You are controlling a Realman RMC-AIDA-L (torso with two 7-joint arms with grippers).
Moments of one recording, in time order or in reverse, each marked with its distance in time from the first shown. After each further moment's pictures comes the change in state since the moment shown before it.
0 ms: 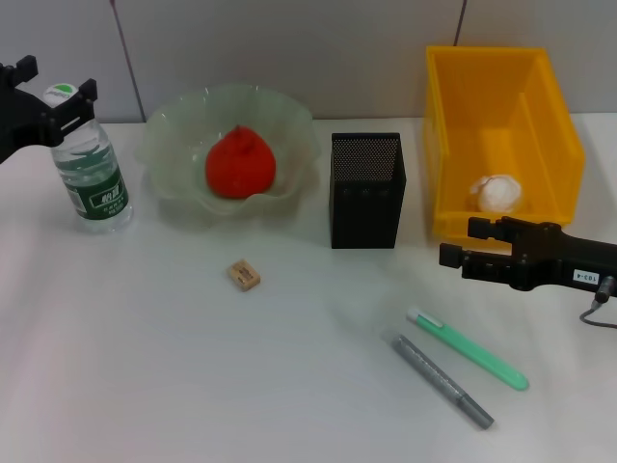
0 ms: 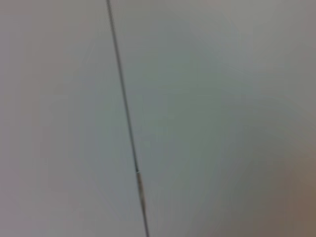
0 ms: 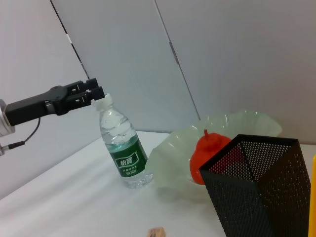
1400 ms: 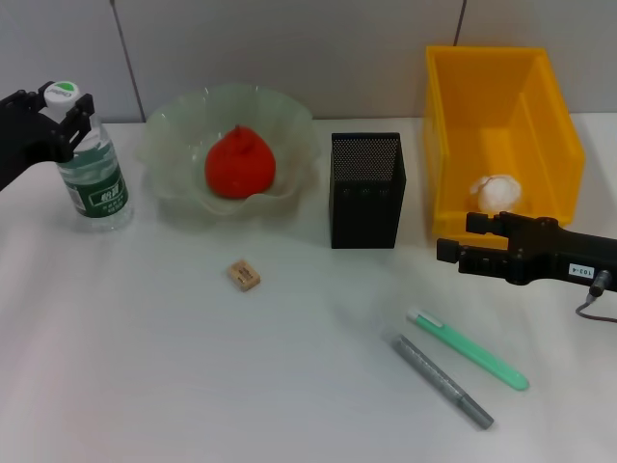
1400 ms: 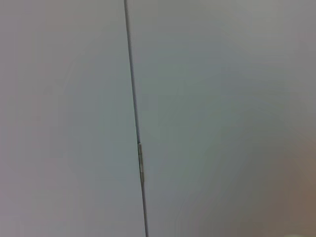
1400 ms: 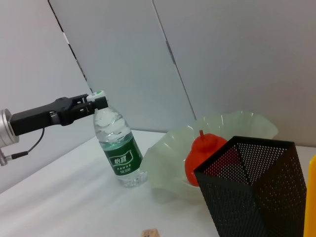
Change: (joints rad) left arm -0.095 0.006 -0.114 -0.216 -0.034 0.057 0.104; right arm 0.013 -0.001 -0.007 0.003 -0.002 0.025 -0.001
